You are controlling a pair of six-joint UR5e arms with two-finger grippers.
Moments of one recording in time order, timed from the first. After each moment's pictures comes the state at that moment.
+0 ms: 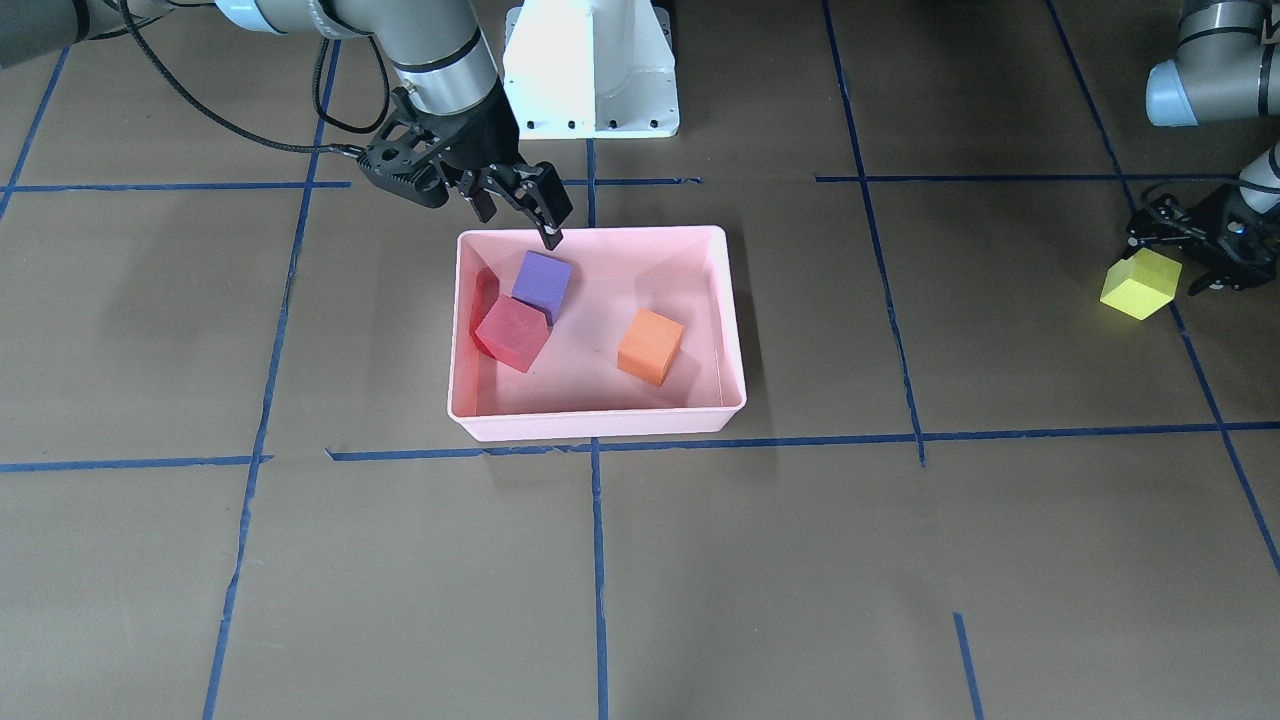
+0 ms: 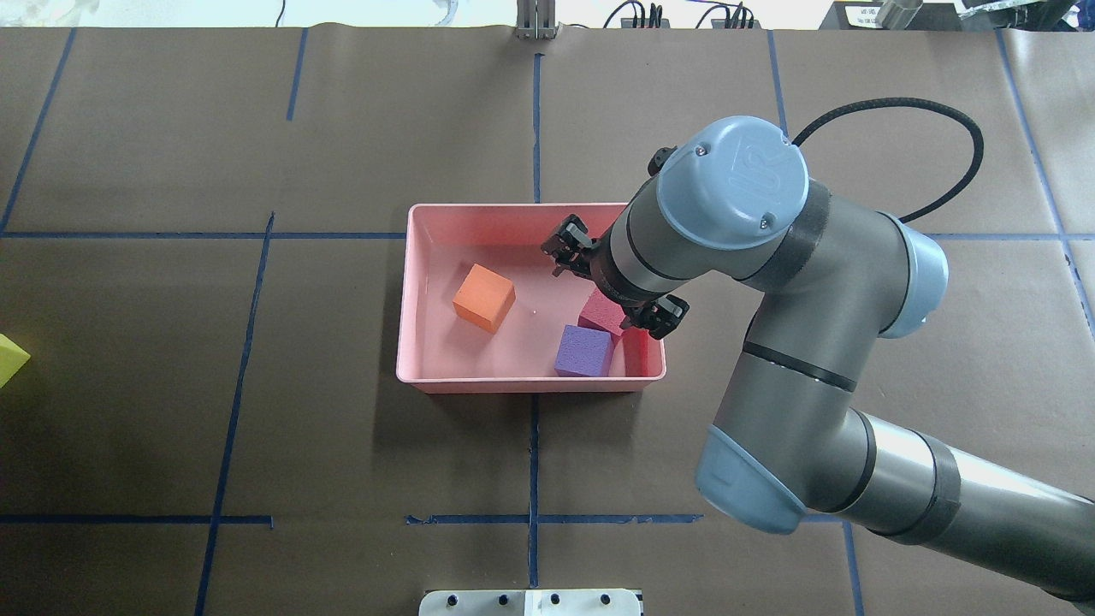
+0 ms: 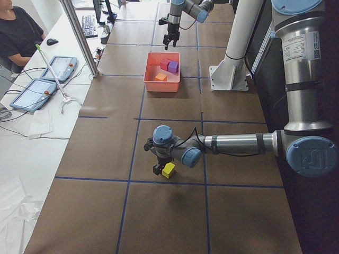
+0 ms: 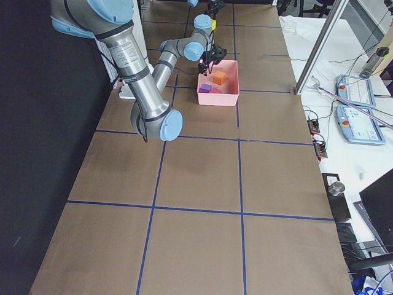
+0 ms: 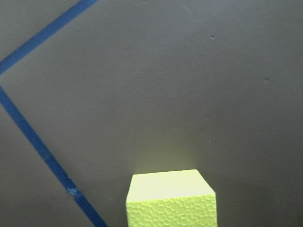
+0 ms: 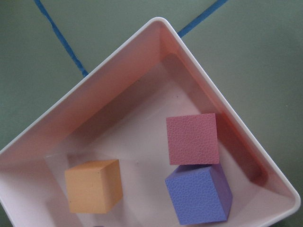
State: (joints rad) left arm -1.13 -1.39 -1.55 -2.13 -2.28 0.09; right arm 0.56 -0.96 1.96 -1.61 1.88 1.87
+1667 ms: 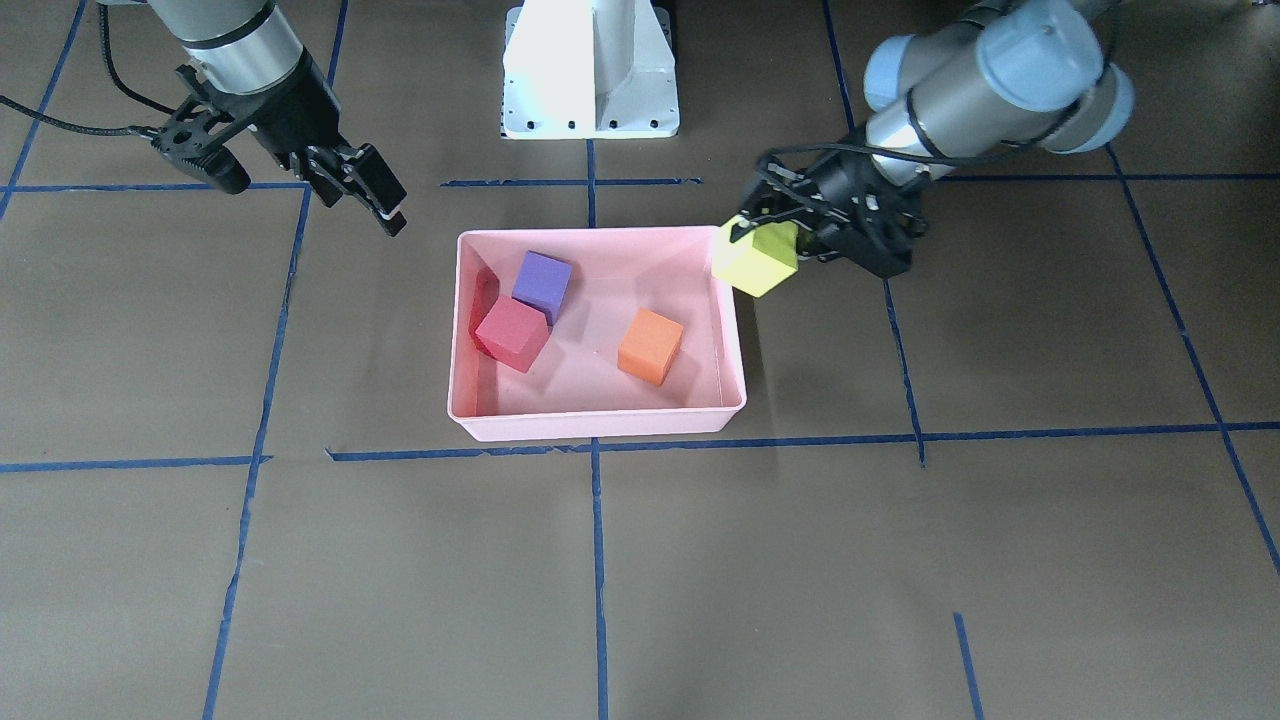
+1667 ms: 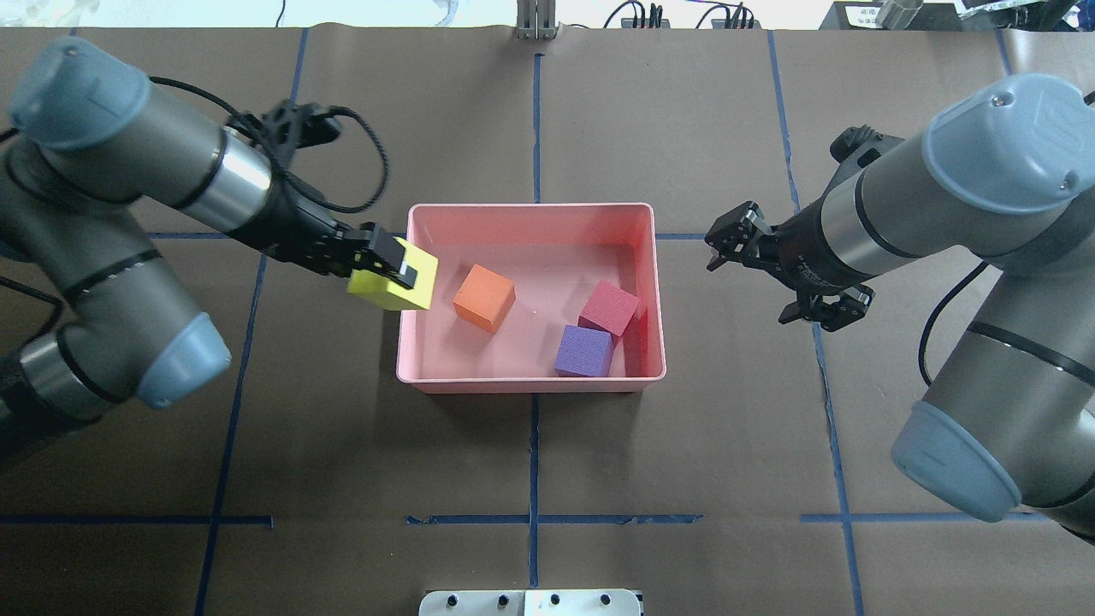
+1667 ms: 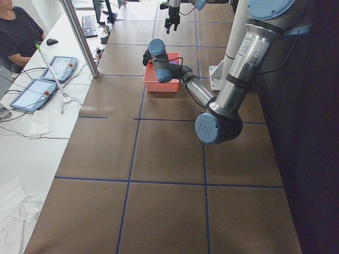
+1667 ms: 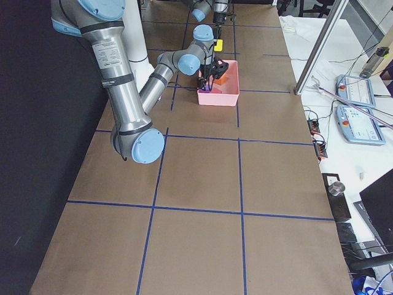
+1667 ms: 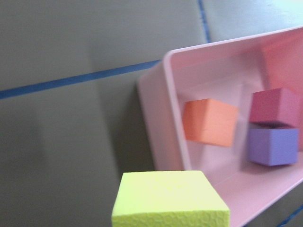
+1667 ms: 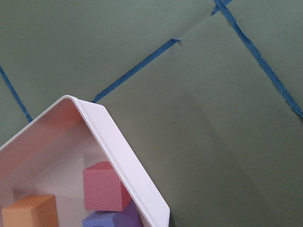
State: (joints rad) left arm -0.74 -2.05 -1.78 -2.12 -2.32 -1.15; right arm 0.72 -1.24 2.14 -1.61 2.03 1.72
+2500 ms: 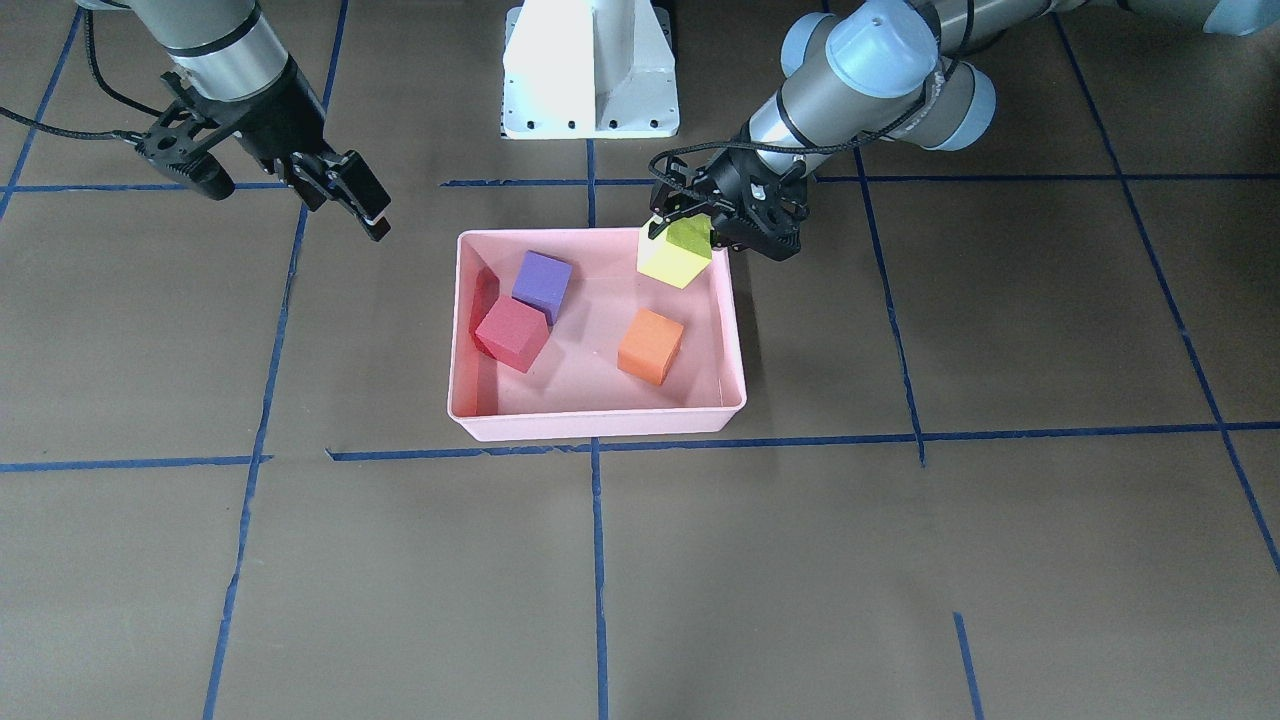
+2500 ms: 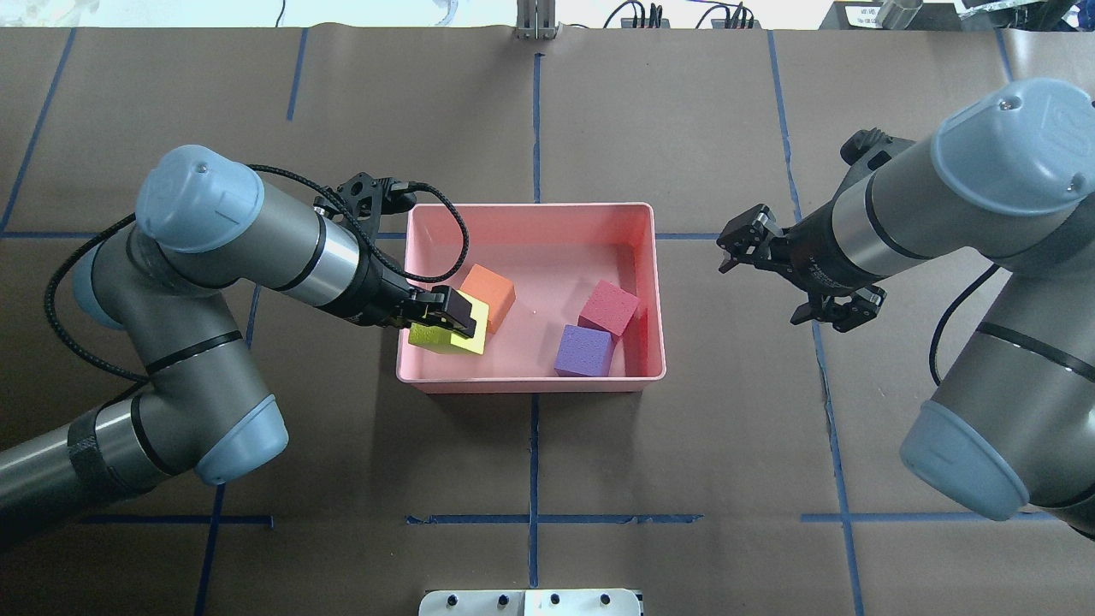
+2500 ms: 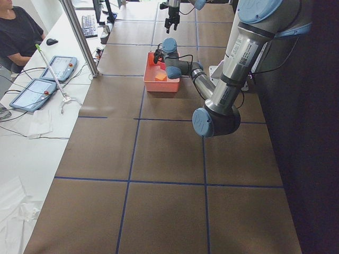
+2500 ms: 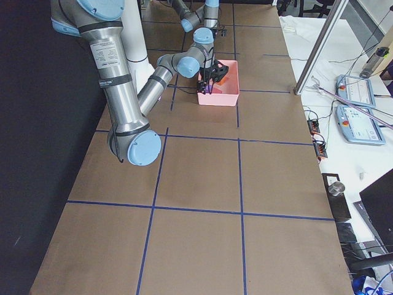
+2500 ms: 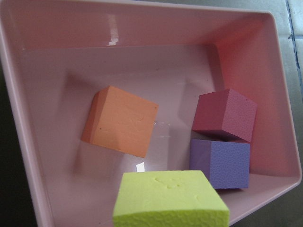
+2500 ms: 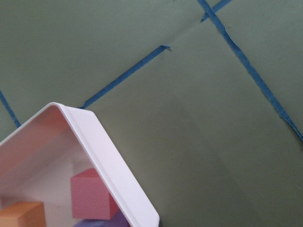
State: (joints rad) left arm -0.62 -2.05 -1.76 -2.12 -2.16 -1.19; right arm 0.73 -1.26 2.15 -1.61 2.03 1.71
